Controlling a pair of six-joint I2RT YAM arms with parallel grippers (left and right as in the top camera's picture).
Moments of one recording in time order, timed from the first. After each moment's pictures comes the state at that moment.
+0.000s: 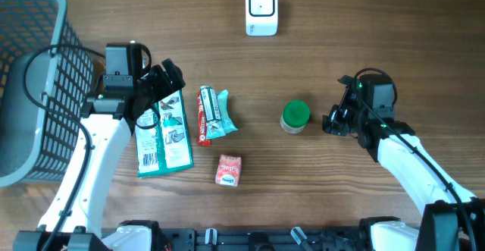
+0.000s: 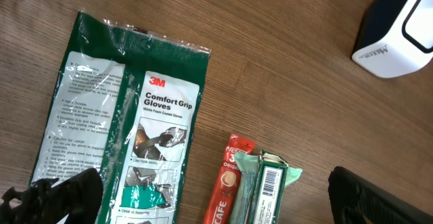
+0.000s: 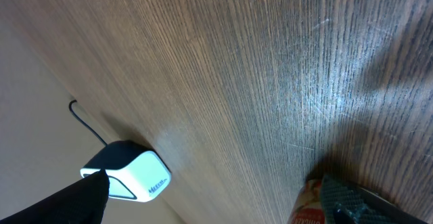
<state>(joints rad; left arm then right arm) -0.05 1.37 1.03 -0.62 0.06 -0.55 0.08 1.39 0.61 -0.09 -0.15 1.95</state>
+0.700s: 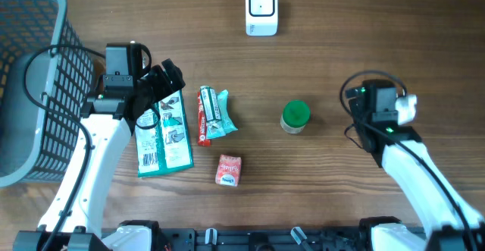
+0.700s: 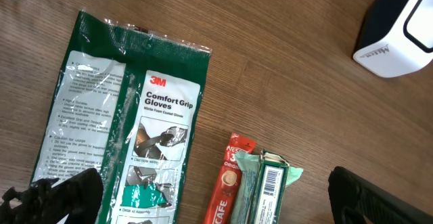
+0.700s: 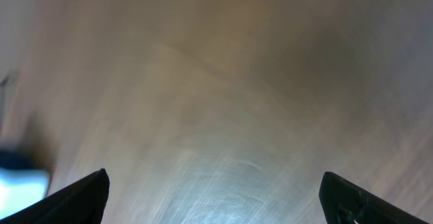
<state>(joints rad) -0.05 1.37 1.03 -0.62 0.06 -0.55 0.07 1.26 0.63 -0.25 0.24 1.09</state>
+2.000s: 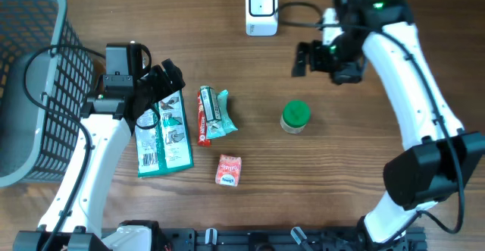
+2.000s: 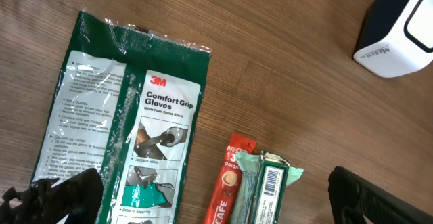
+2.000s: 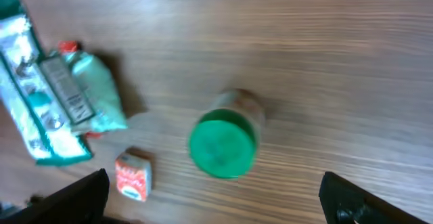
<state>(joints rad) -0.05 1.37 1.03 -0.62 0.06 -0.55 0.24 1.87 1.81 -1.40 -0.26 0.25</state>
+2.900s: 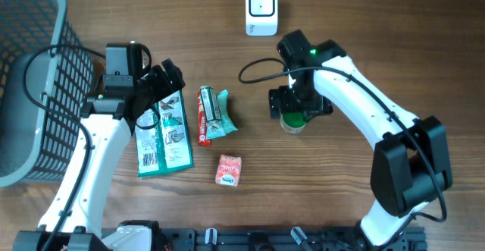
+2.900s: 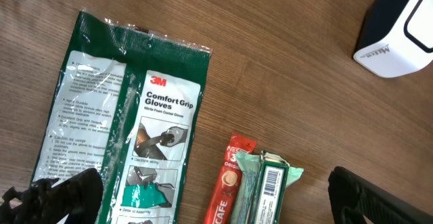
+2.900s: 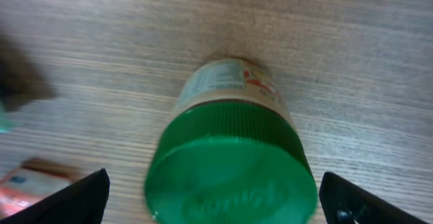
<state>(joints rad) -0.05 1.37 1.03 -0.62 0.06 -0.55 0.44 1.87 1.40 -1.11 -0.07 0.34</state>
